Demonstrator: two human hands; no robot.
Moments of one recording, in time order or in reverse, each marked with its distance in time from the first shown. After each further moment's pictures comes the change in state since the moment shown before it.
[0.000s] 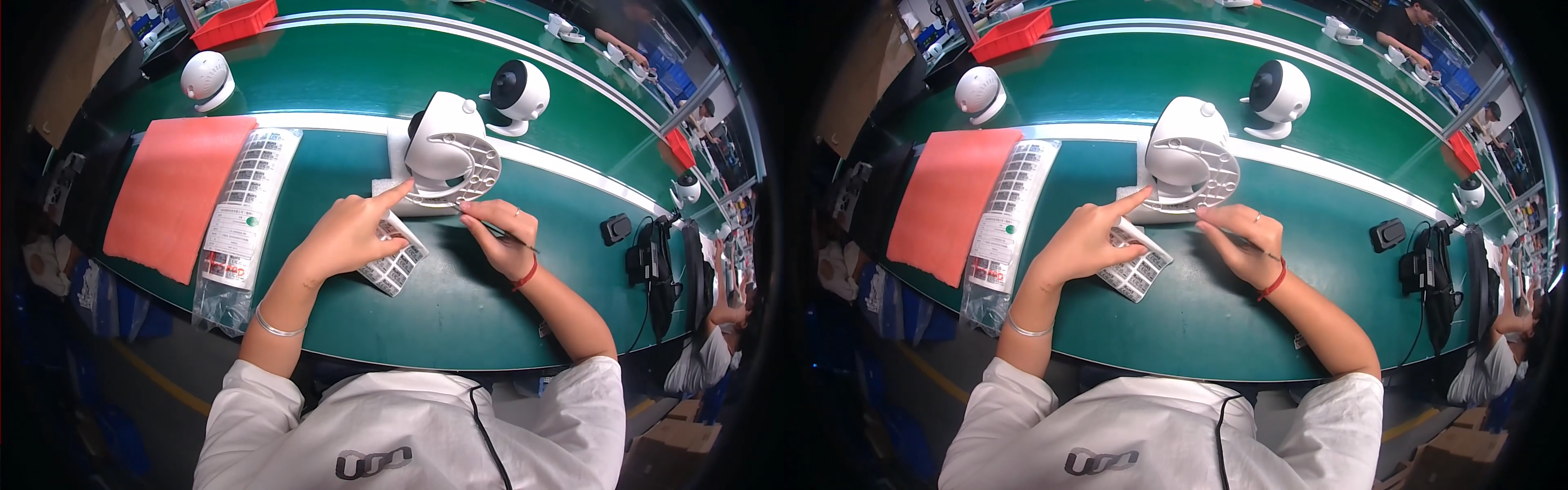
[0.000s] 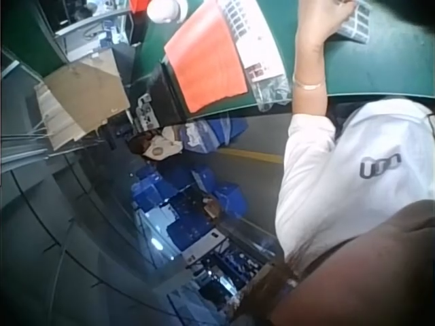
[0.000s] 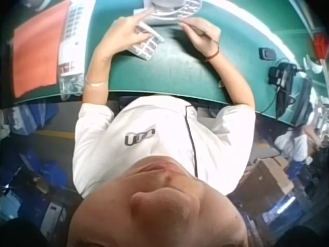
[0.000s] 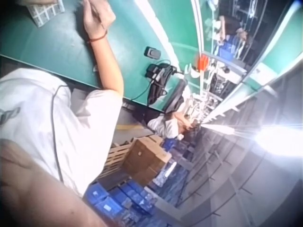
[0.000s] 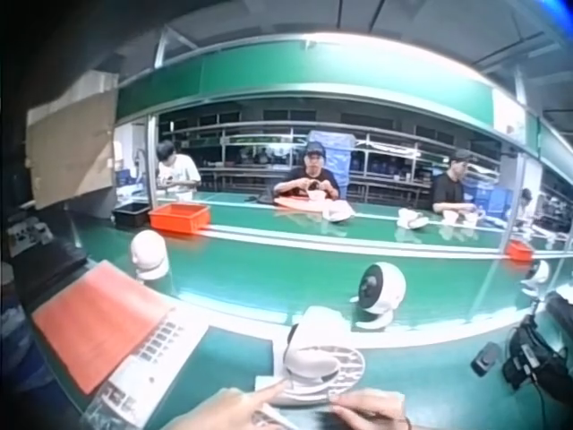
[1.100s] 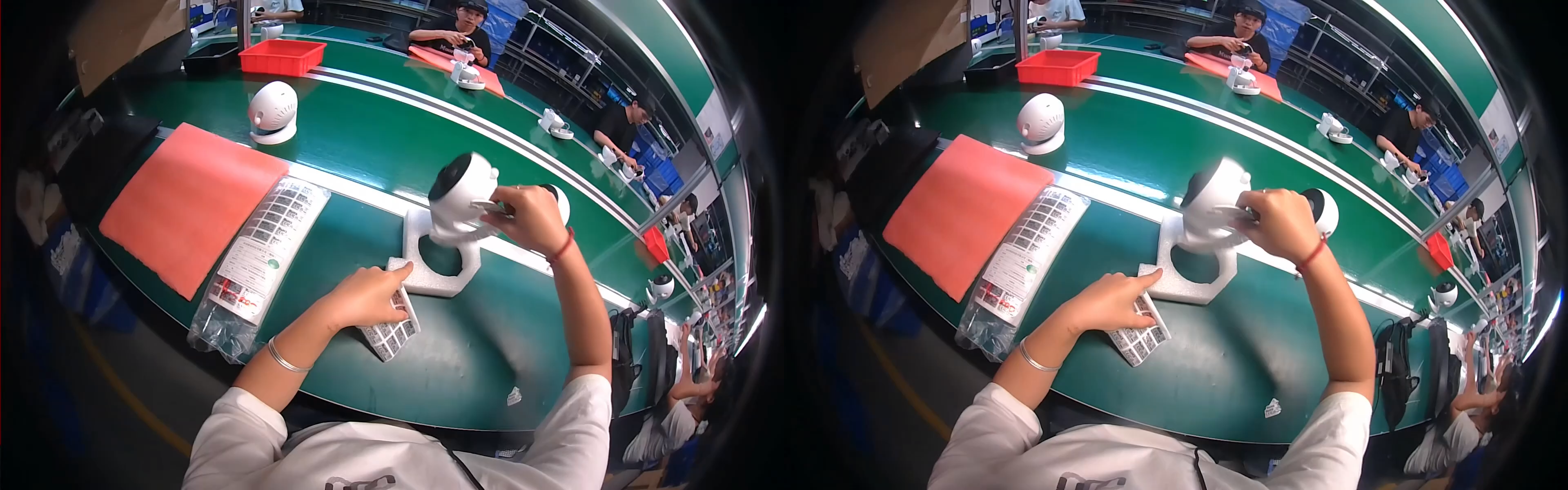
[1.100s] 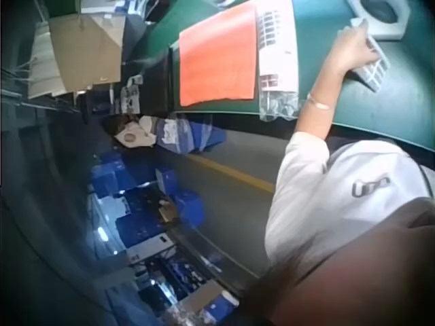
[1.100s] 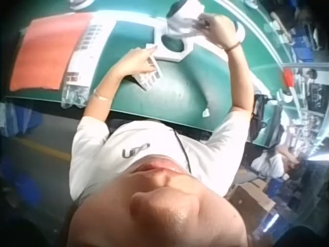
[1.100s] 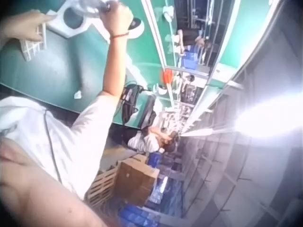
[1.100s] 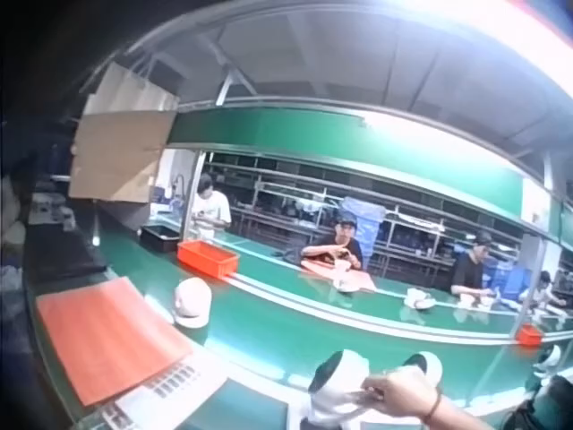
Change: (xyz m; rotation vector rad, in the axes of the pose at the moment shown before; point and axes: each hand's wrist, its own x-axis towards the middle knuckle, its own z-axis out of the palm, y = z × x) left_hand -0.002 -0.006 -0.008 0.032 -0.106 -0.115; right_hand 0.171 0.005 -0.045 -0.648 -0.575 -0.025
